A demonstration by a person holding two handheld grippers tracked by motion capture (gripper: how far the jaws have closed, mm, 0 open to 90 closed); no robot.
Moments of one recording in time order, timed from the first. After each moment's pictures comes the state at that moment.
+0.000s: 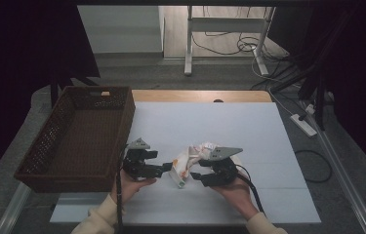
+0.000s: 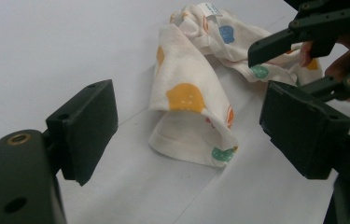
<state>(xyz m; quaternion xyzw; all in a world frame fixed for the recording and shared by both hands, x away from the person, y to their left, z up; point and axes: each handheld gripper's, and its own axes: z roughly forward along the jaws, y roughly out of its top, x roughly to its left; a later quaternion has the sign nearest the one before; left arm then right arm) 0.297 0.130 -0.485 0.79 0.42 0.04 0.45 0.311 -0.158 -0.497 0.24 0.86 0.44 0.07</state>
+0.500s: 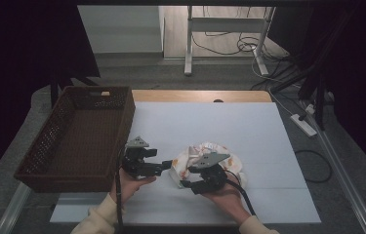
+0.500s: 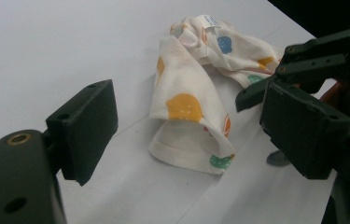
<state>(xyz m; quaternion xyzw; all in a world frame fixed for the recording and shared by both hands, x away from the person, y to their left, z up) 0.297 0.132 -0.479 0.78 0.42 0.04 0.46 0.297 -0.130 -0.507 0.21 0.87 0.43 0.06</state>
